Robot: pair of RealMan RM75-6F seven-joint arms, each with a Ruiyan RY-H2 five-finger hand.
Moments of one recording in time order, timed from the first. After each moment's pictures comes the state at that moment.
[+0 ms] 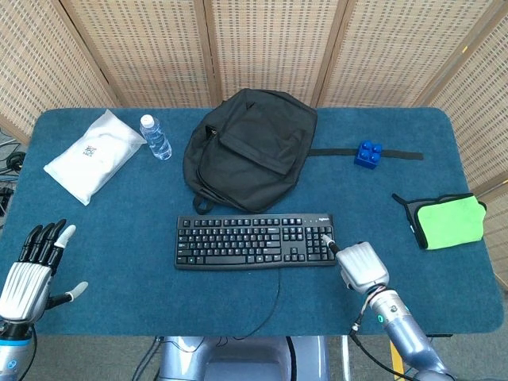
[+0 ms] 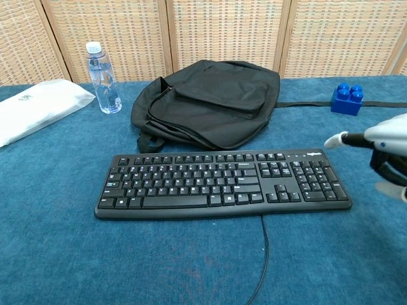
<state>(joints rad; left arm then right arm) -0.07 -1.21 0.00 -1.62 1.69 1.60 0.10 0.53 -1.21 0.12 -2.04 -0.87 1.01 -0.96</state>
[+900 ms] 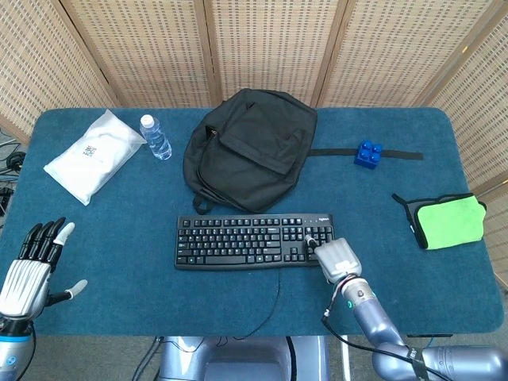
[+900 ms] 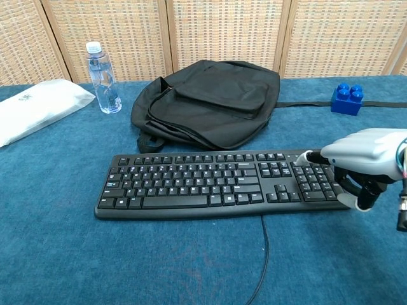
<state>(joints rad) -0.08 -1.21 -0.01 -1.62 1.66 1.58 0.08 0.75 -1.38 0.09 -1.93 -0.57 1.06 -1.06</state>
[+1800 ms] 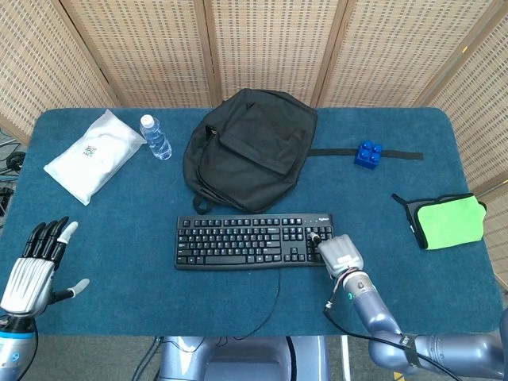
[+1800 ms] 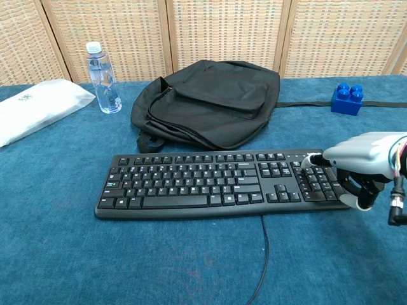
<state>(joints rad) -0.10 -1.22 -0.01 -1.62 1.65 1.55 0.09 0.84 -1.39 0.03 -1.85 -0.49 1.04 -0.98</state>
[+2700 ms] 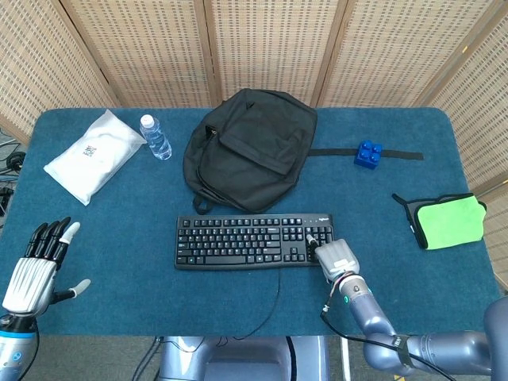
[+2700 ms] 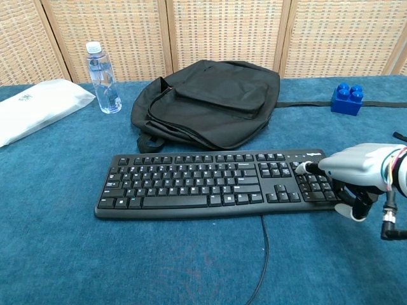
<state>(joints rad) -0.10 -1.22 -0.01 -1.61 1.64 1.55 0.10 0.87 -1.44 -0.02 -1.82 -0.48 1.06 -0.94</state>
